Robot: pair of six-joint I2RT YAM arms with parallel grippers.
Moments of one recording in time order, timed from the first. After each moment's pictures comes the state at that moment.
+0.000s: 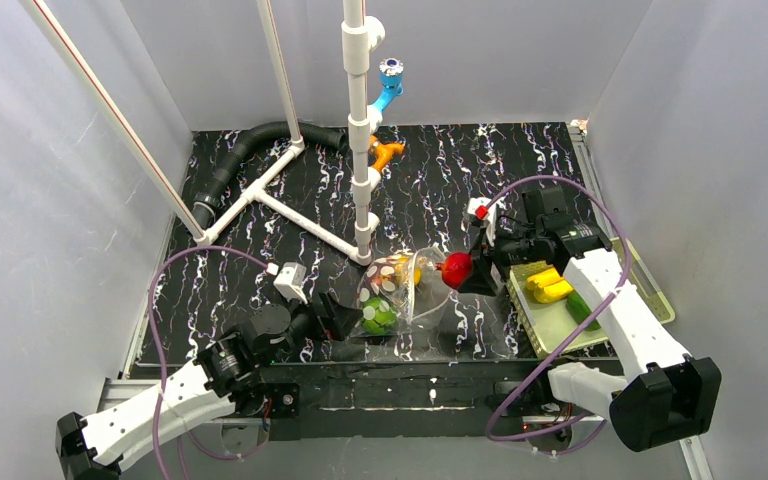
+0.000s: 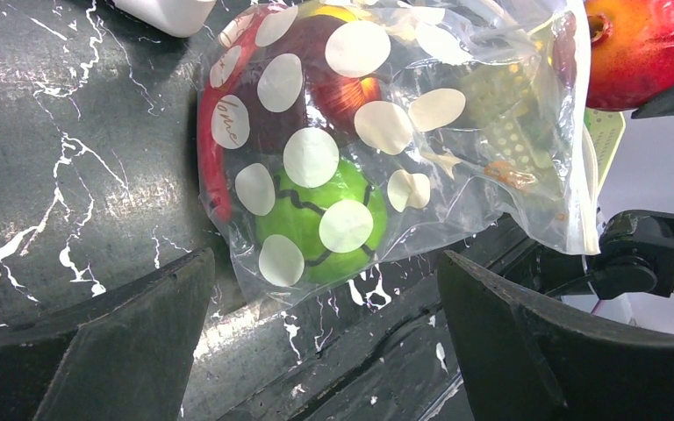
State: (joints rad) left arm -0.97 0.38 0.24 -0.21 -0.25 -0.77; right arm 0.29 1.12 0.99 -0.86 -0.89 -0.63
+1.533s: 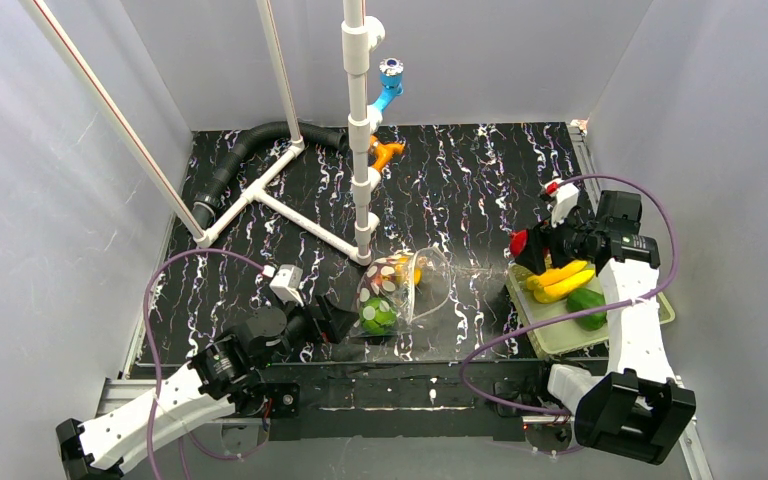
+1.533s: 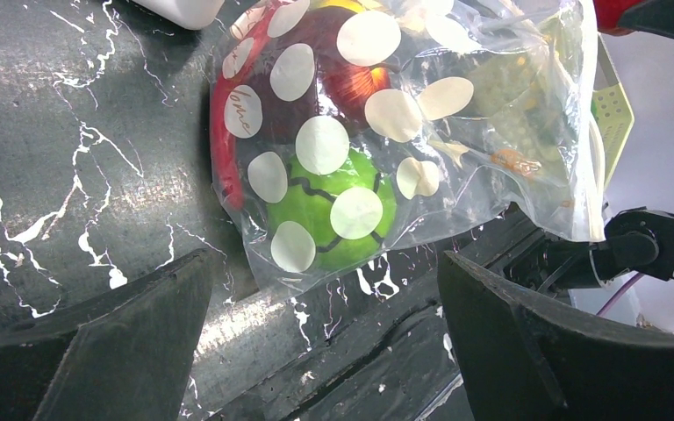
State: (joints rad) left arm -0.97 0.32 0.24 -0.29 -0.25 -0.76; right arm -0.20 1.06 0.95 -0.84 -0.67 -0.56
